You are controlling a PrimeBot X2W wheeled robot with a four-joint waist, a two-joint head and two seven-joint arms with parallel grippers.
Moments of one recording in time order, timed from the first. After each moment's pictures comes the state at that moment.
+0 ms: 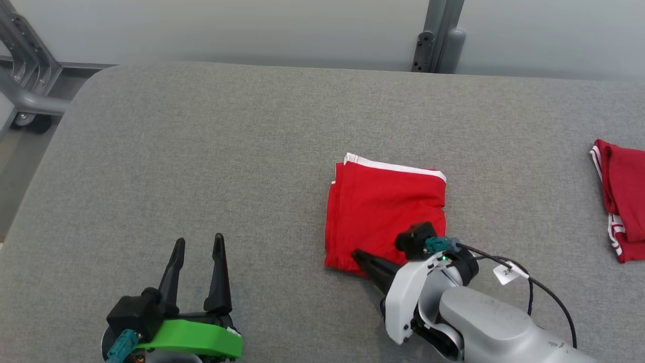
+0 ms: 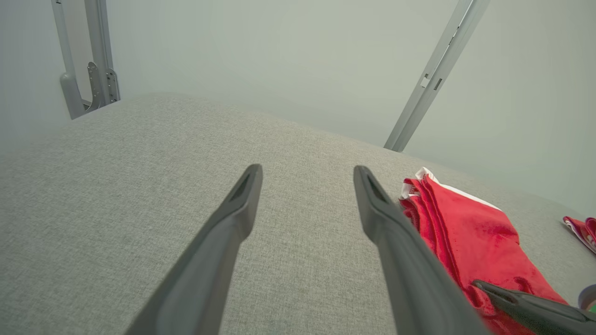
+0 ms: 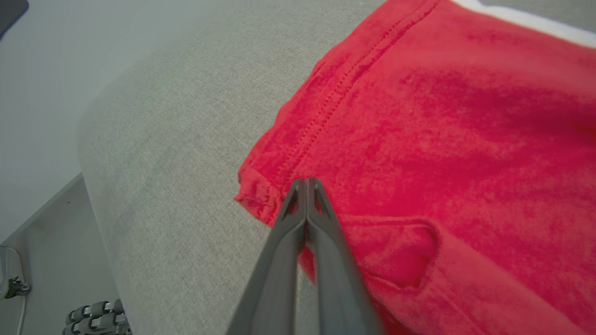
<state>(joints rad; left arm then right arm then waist) 0.00 0.06 -0.19 0.13 -0.41 -0.01 -0.26 -0.62 -0.21 1.08 0.70 0.87 0.13 -0.18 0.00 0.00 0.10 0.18</state>
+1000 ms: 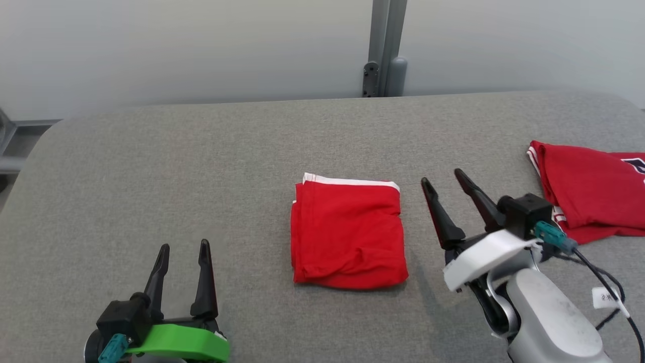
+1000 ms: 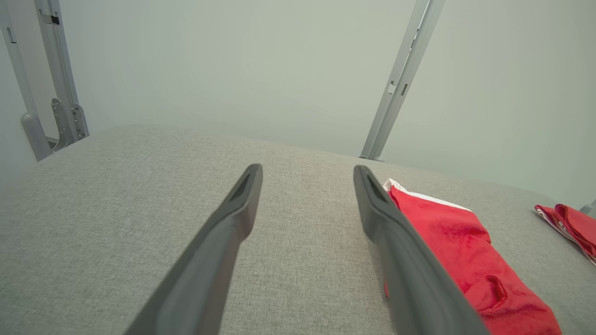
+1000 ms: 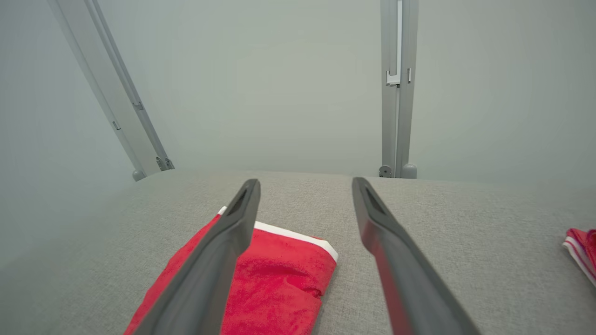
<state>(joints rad) 0.01 0.09 -0.17 0.13 -0.37 0.00 -0.26 -0.36 -0.19 0.37 0.41 0.44 0.13 -0.26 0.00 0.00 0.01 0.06</state>
